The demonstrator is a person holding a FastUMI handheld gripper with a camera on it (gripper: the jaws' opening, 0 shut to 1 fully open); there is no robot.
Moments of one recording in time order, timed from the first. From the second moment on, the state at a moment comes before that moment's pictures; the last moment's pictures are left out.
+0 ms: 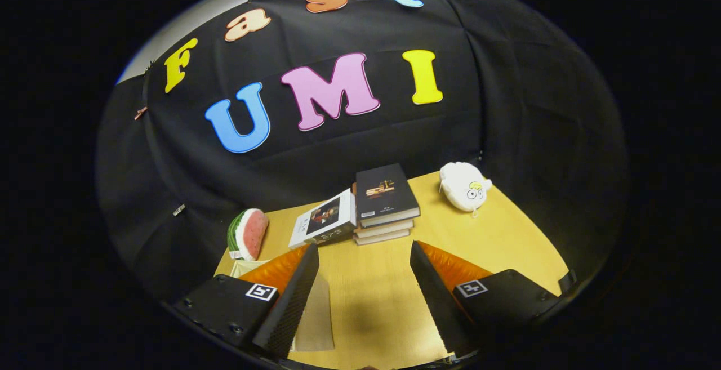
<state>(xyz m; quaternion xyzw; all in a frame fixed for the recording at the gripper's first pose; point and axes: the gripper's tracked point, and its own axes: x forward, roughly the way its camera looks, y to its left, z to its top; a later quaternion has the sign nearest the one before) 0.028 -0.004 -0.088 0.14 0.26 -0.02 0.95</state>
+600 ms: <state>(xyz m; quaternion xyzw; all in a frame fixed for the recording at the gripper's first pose) 0.067 -0.094 0.019 0.05 0.06 -0.01 1.00</state>
